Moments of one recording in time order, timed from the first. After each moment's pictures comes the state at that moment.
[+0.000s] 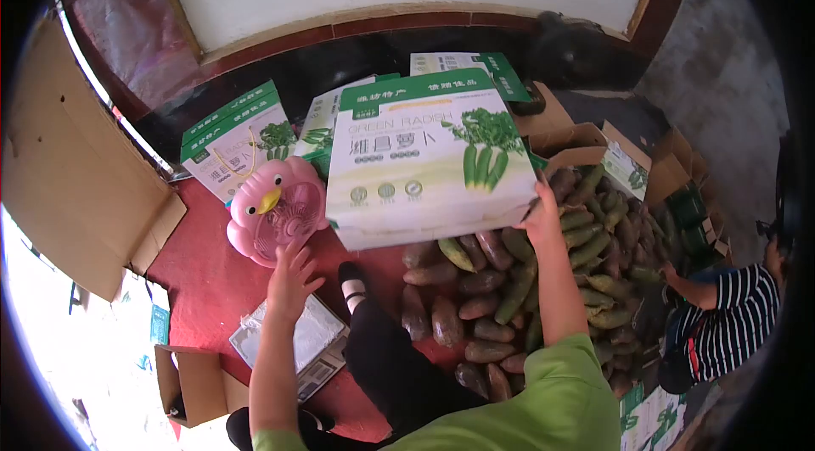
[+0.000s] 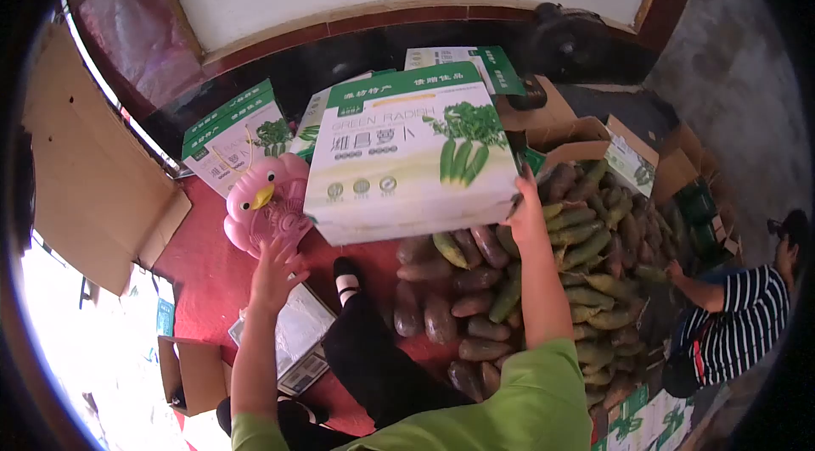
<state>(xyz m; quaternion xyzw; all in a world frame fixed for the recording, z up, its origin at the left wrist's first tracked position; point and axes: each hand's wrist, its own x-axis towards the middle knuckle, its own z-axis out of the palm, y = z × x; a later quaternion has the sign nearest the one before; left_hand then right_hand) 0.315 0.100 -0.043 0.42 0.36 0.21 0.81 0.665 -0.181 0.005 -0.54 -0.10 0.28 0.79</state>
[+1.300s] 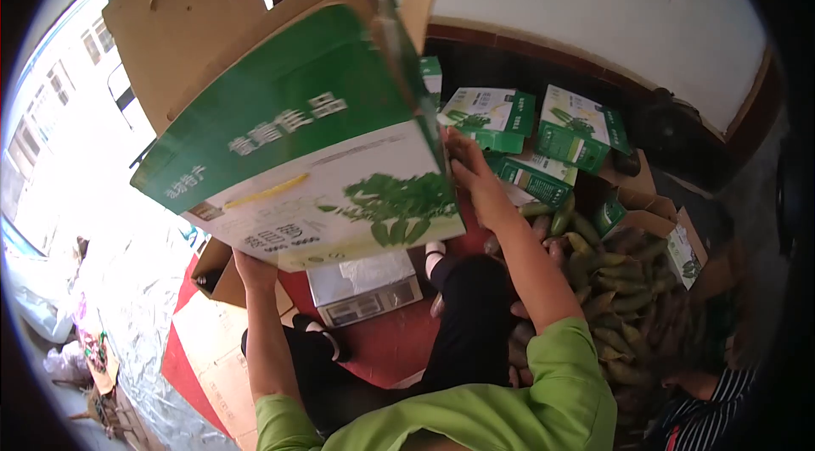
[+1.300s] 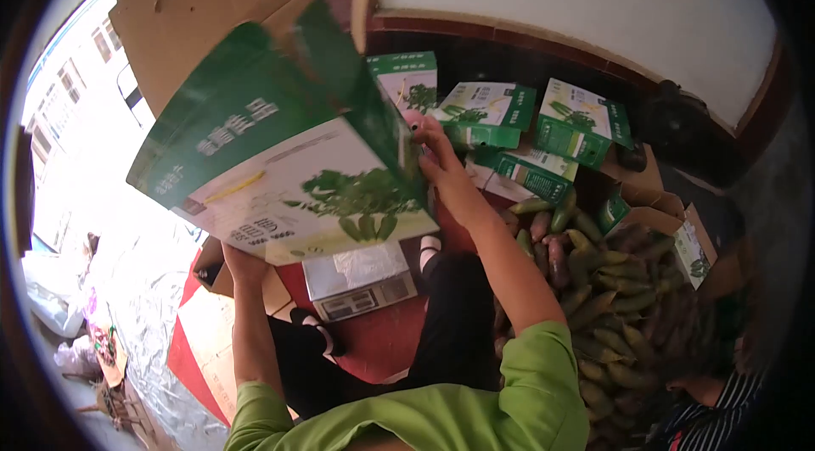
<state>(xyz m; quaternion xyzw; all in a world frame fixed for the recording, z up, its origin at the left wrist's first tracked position) 0.020 0.051 -0.005 0.40 0.21 0.67 0.58 0.417 -0.023 0.092 -0.39 -0.56 0.39 0.61</state>
